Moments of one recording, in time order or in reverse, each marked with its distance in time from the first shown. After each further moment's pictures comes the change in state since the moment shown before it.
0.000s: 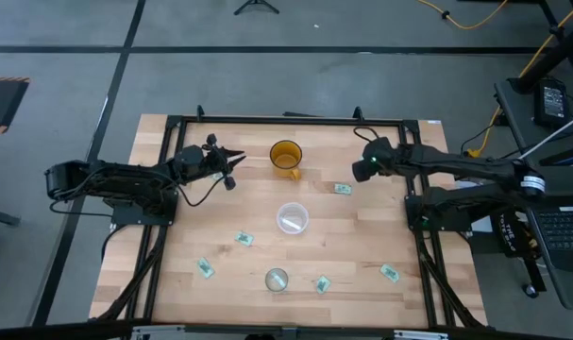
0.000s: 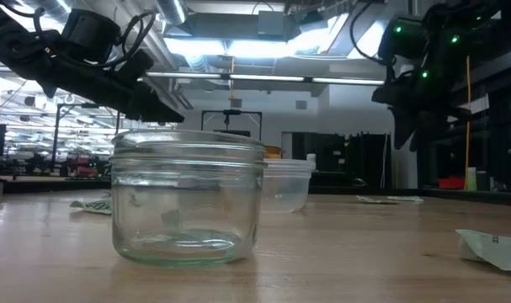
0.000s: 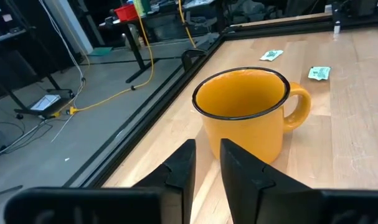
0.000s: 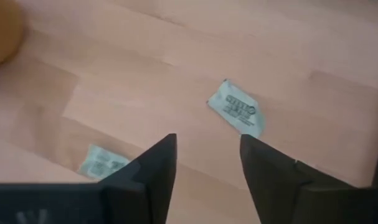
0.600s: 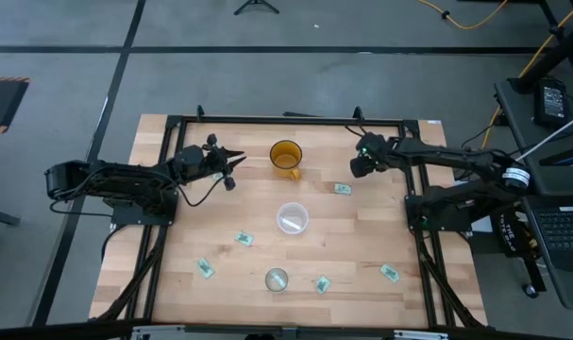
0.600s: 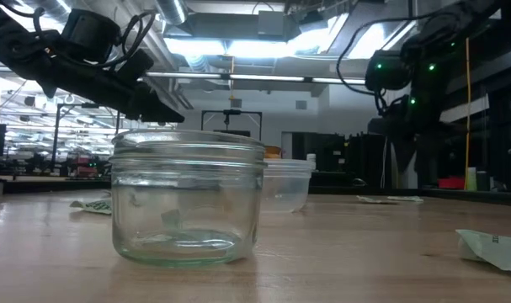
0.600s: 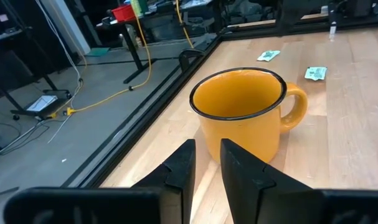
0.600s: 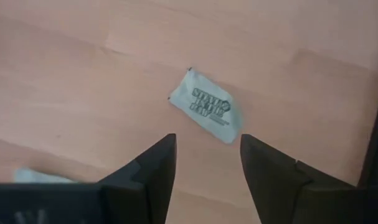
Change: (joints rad) left arm 0.000 0.000 -0.001 0.000 0.011 -0.001; right arm -0.158 0.191 0.000 0.044 -0.057 -0.078
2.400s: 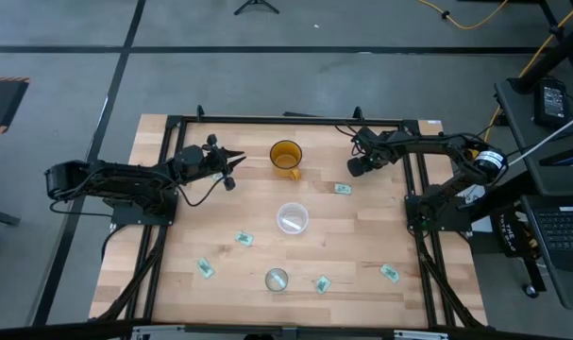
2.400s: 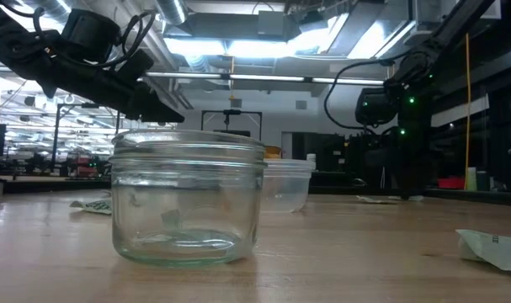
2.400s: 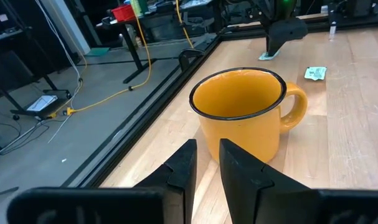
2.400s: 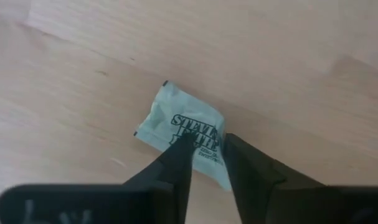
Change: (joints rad) left arm 0.000 0.000 0.000 -0.001 0.000 0.000; right arm -0.156 0.263 0.002 0.127 -0.103 -0.213
